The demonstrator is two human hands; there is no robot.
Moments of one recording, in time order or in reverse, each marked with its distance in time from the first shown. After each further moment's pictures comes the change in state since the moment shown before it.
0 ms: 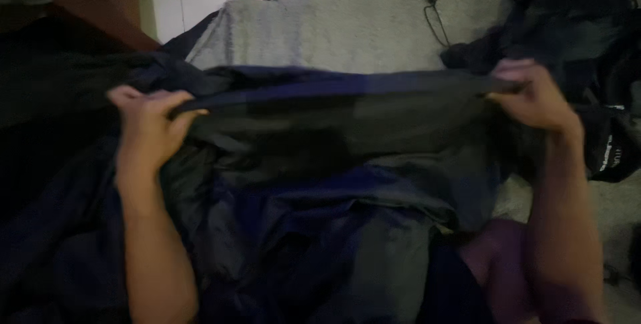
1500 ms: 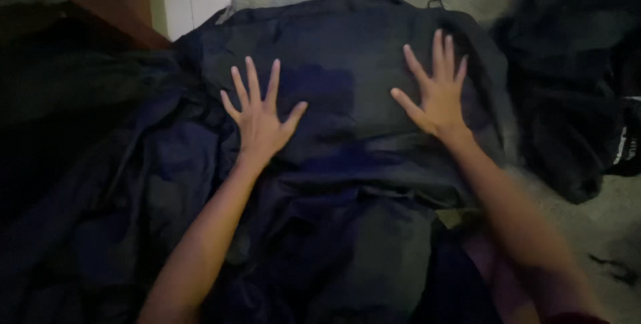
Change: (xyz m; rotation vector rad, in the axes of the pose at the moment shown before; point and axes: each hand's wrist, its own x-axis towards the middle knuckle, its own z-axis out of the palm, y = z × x) left_hand 0.021 0.139 0.094 -0.008 0.037 -0.215; right_hand 0.060 -0.074 0.149 -0.474 0.282 0.023
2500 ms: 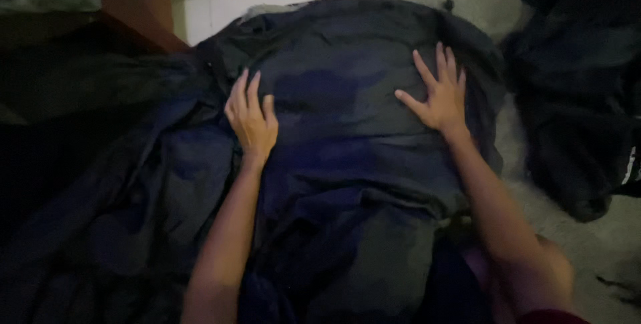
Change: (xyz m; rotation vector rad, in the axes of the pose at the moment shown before) left_hand 0.008 -0.043 0.030 -0.051 0.326 -0.046; right_hand 0.021 0.029 0.032 -0.069 -0.053 0.101
